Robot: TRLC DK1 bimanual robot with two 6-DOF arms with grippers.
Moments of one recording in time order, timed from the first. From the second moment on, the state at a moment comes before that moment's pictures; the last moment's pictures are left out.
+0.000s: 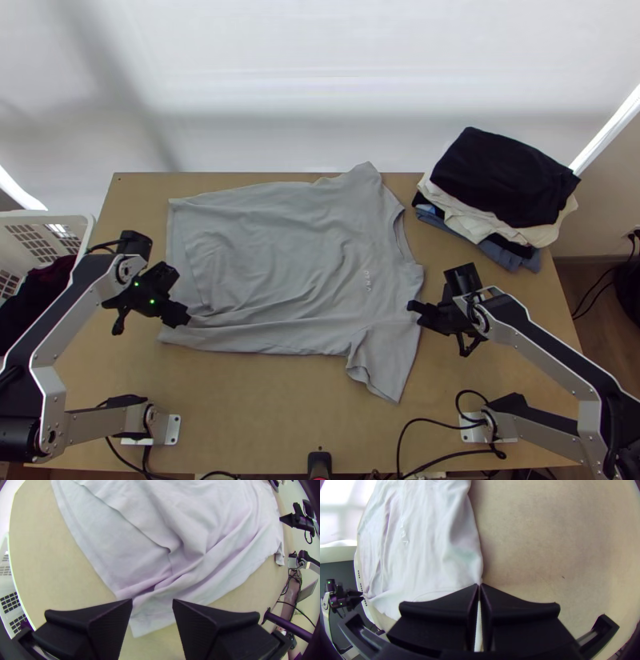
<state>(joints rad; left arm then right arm) 0.05 1.38 0.95 -1.04 0.14 0.45 0.34 1.25 0.62 -0.55 -0.21 0.67</state>
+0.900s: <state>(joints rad) 0.20 1.38 0.92 -1.13 0.13 0.55 0.36 1.25 0.62 -0.54 -0.21 0.67</state>
